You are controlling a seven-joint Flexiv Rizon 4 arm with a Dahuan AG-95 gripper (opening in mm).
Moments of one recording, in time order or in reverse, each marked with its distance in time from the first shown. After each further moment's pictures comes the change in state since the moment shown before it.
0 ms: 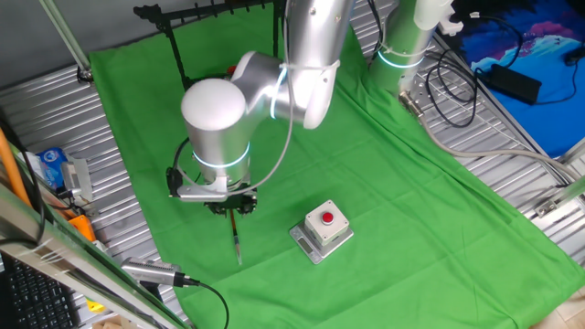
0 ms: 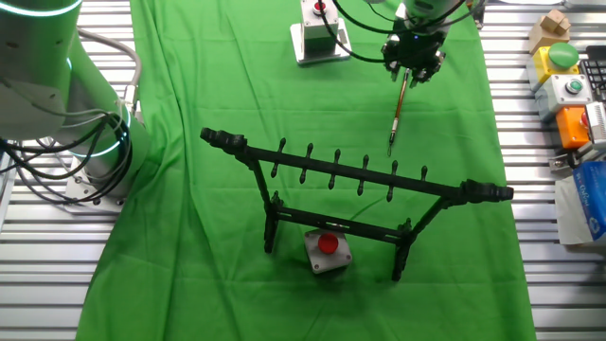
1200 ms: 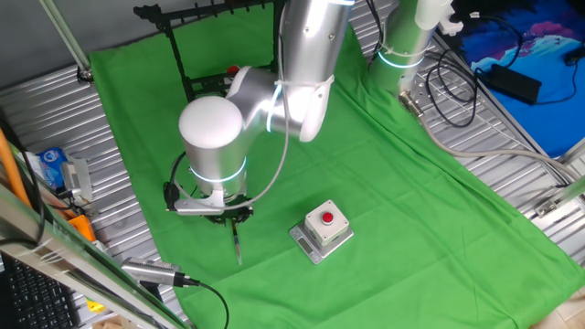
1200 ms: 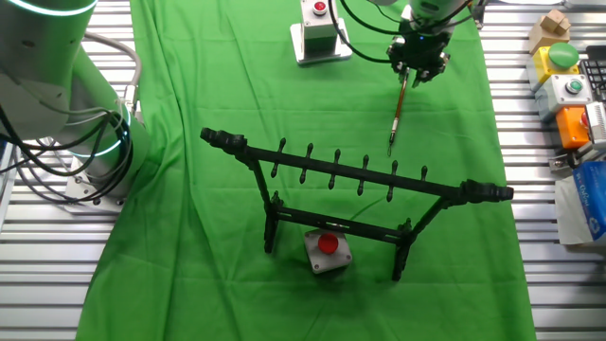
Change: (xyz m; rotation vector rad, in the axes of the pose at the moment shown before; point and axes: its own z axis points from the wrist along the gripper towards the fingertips) arm -0.010 -0.004 0.014 0.001 0.005 -0.019
